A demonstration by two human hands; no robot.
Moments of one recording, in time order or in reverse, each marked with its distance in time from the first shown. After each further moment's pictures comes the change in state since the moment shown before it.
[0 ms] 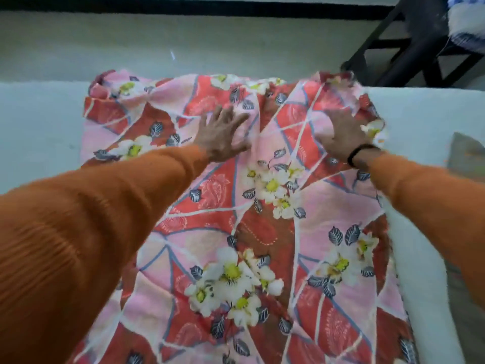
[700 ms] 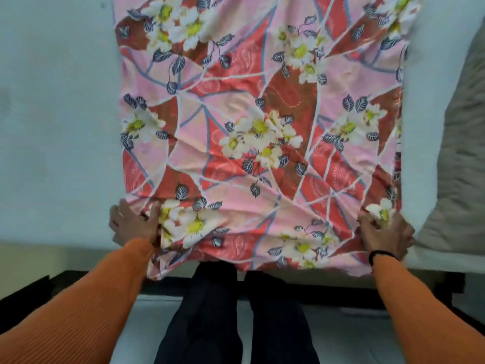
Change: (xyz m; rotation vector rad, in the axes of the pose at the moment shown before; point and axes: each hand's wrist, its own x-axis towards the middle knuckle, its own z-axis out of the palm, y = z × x) left_hand -0.570 -0.023 0.195 -0.433 -0.039 -1.232; right_hand -0.544 0.054 0.146 0.178 0.065 0.955
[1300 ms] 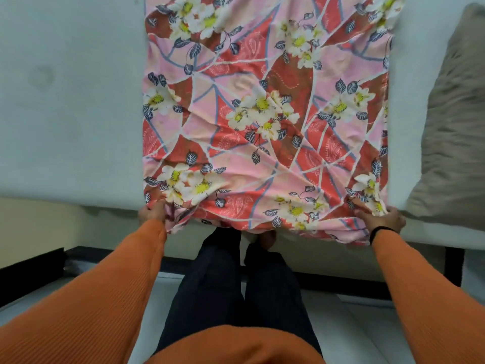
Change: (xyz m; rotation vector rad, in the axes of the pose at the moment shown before) left_hand -0.094 -0.042 -0.008 -0.798 -0.165 -0.419; right_hand -0.017 0.046 -0.031 0.269 -0.128 0.178
